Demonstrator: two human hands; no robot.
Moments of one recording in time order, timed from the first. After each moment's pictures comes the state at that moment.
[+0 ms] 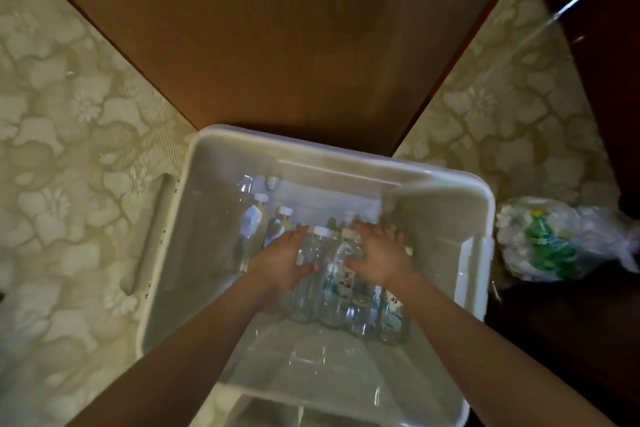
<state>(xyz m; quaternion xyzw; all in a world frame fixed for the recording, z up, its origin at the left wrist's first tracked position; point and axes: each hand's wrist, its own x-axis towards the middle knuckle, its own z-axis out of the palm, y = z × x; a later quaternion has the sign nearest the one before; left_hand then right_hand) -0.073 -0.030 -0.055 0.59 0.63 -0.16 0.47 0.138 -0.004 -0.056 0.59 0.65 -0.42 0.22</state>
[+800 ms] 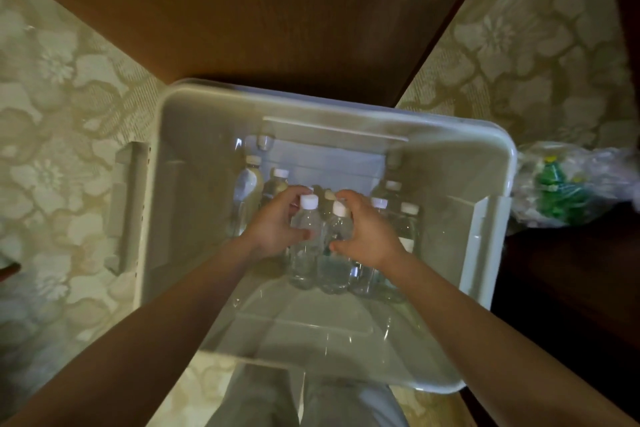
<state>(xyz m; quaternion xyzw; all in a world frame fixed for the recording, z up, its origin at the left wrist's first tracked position) -0.083 -0.035 -0.092 0.46 0.63 0.07 0.62 0.123 -0.036 -0.067 0.60 0.59 -0.53 0.04</state>
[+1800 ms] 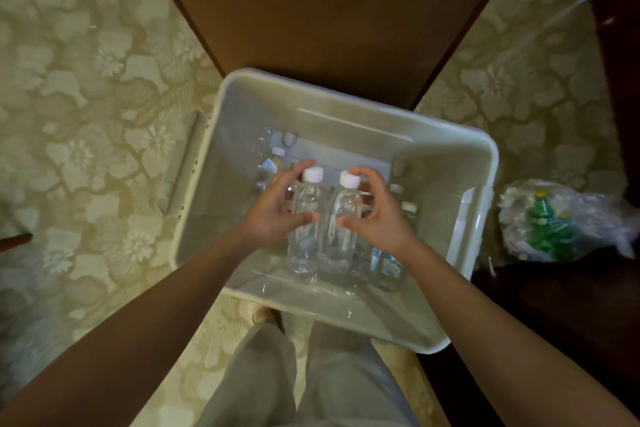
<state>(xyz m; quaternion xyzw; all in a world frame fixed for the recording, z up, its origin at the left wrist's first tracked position) -0.096 -0.064 -0.003 0.48 0.60 0.26 0.58 0.117 -0.042 0.007 0.59 0.49 -0.62 -0.17</state>
